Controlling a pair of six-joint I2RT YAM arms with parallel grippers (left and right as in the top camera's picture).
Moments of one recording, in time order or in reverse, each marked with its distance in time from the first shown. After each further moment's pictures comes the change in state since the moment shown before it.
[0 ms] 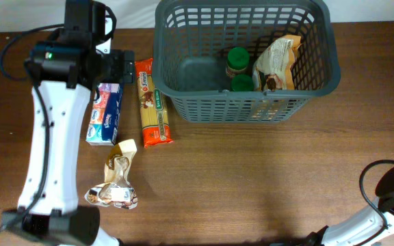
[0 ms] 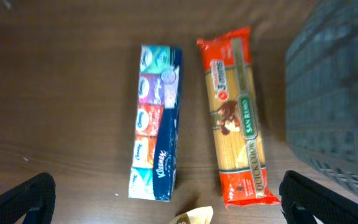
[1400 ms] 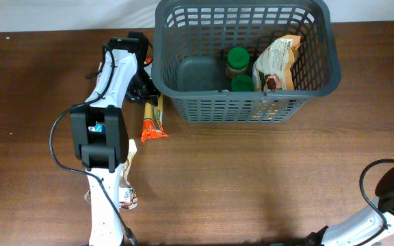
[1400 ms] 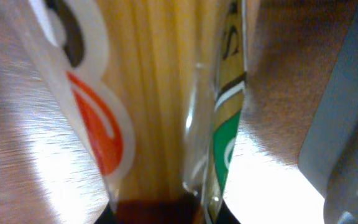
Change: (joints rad) left arm -0.014 0.710 0.189 -0.055 0.324 -0.016; right arm 0.000 0.000 -0.022 0.002 -0.008 0.000
